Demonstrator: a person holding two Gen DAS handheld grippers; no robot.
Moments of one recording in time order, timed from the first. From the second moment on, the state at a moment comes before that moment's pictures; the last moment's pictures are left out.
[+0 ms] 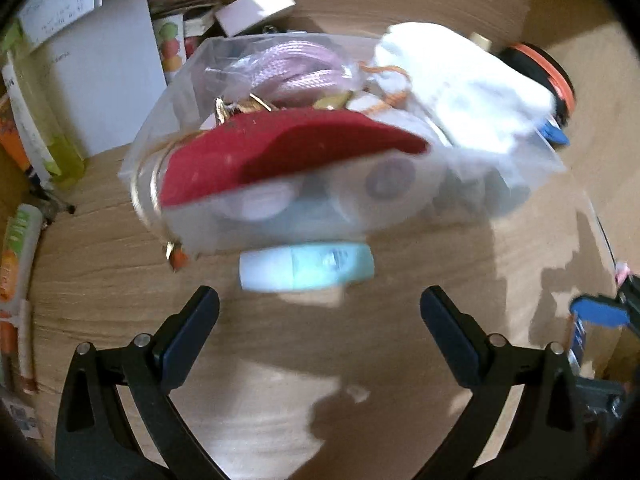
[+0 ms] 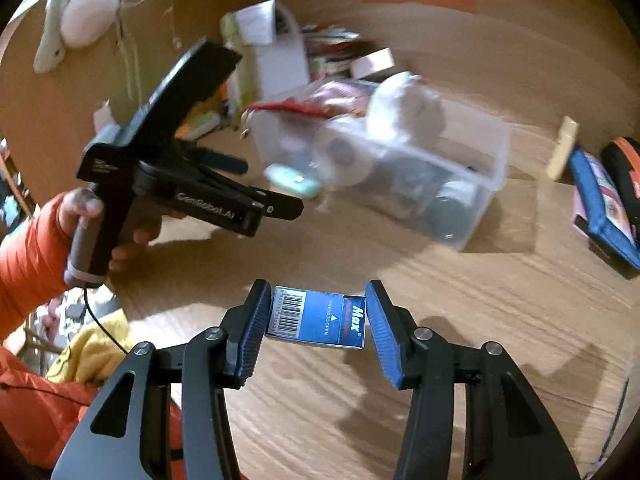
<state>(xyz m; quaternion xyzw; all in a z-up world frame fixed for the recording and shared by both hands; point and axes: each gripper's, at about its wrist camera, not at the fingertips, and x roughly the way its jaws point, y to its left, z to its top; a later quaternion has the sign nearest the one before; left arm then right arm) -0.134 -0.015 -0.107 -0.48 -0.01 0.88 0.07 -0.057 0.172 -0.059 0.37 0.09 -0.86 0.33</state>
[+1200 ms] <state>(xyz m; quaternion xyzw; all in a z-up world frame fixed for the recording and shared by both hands) -0.075 -0.039 -0.012 -0.30 -0.02 0.95 0.07 -0.112 0.181 -0.015 0.33 0.04 -0.89 0.30</state>
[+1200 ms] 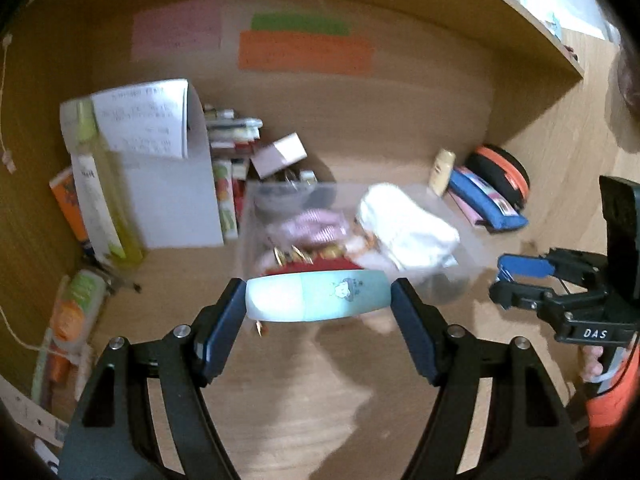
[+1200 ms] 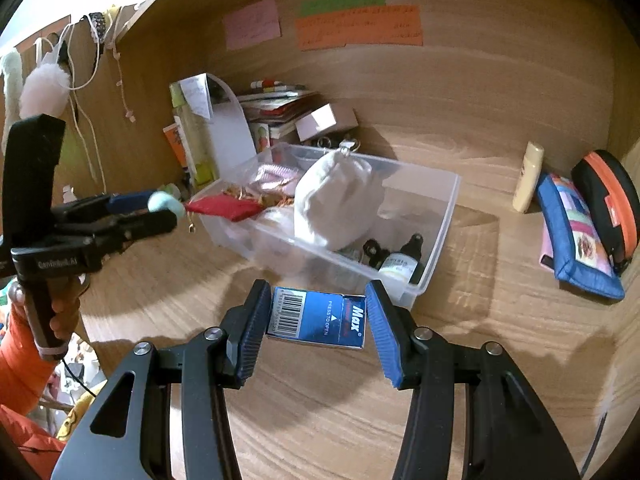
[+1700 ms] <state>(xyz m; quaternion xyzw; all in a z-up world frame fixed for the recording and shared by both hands) -0.125 -0.044 -0.016 -0.29 -0.04 0.95 0.07 -0.162 0.175 -0.018 0.35 0.05 -0.89 0.28</state>
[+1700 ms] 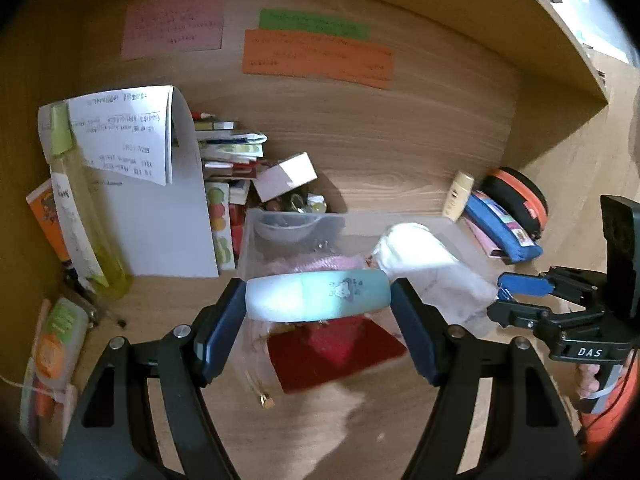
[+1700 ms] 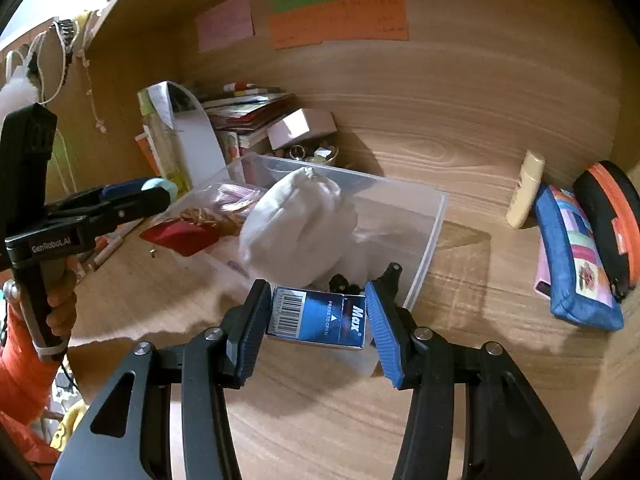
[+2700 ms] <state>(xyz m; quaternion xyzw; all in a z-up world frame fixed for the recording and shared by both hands) -0.138 -0.051 -0.021 -0.29 -0.06 0.95 0.10 -0.185 0.154 -0.012 0.33 0.10 -0.92 0.20</state>
